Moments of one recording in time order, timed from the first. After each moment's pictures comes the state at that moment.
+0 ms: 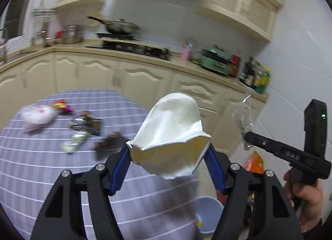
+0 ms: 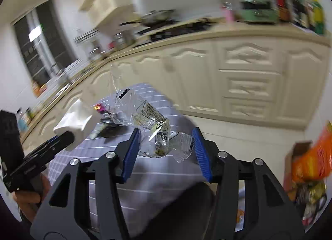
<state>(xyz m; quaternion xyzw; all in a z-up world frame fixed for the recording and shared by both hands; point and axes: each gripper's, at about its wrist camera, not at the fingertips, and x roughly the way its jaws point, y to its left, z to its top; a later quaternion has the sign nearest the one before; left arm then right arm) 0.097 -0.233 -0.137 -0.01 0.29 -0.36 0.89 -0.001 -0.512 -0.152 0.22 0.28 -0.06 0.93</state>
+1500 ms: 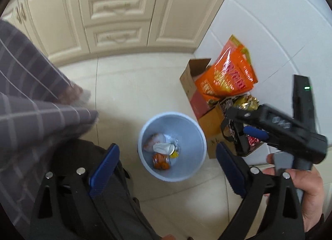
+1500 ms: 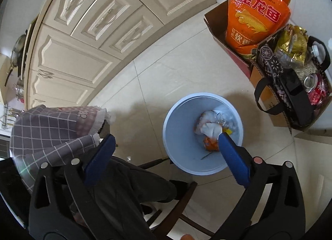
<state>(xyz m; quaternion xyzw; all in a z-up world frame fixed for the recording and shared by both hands) 0.045 -0.498 -0.386 0.20 0.51 -0.47 0.69 -0.119 -0.687 -0.443 0.51 0.40 -0.28 0.71</state>
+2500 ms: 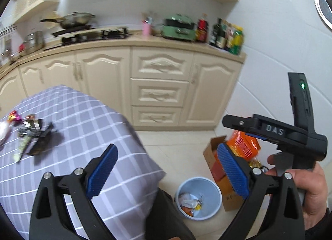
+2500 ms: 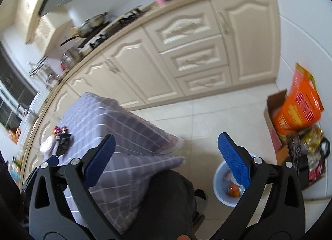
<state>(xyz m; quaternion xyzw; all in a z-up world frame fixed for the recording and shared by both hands) 0.066 -0.340 -0.169 0.09 0.31 -0.42 0.85 -0.017 -0.574 -0.200 0.32 0.30 -0.17 0.88</state>
